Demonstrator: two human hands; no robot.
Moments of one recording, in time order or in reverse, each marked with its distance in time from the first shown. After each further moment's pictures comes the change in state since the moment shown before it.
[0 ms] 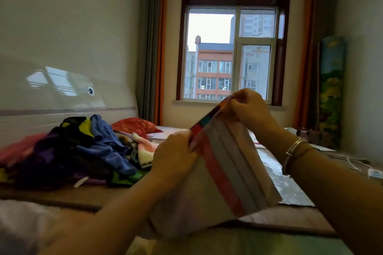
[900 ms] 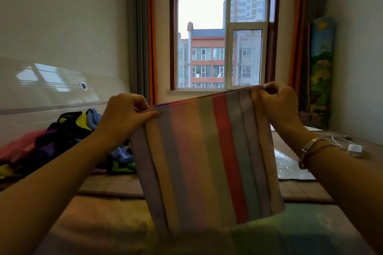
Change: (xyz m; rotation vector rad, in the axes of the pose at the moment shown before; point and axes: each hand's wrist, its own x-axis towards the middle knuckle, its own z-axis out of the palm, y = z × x) left_hand 0.005 -0.005 -0.100 -0.001 0.143 0.103; right_hand -0.021 0.033 -0.077 -0.212 0.352 -0.107
